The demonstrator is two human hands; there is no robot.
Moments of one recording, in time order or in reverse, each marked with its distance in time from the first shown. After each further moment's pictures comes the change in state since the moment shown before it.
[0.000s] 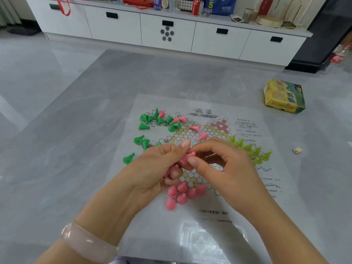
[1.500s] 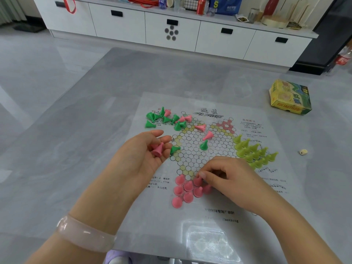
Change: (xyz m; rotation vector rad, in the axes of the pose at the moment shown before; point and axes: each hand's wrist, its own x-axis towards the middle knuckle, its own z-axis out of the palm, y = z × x) left_hand 0.006 0.013 -0.024 -0.391 0.356 0.046; right_hand -0.002 0.021 -0.007 -0.328 -0.266 0.281
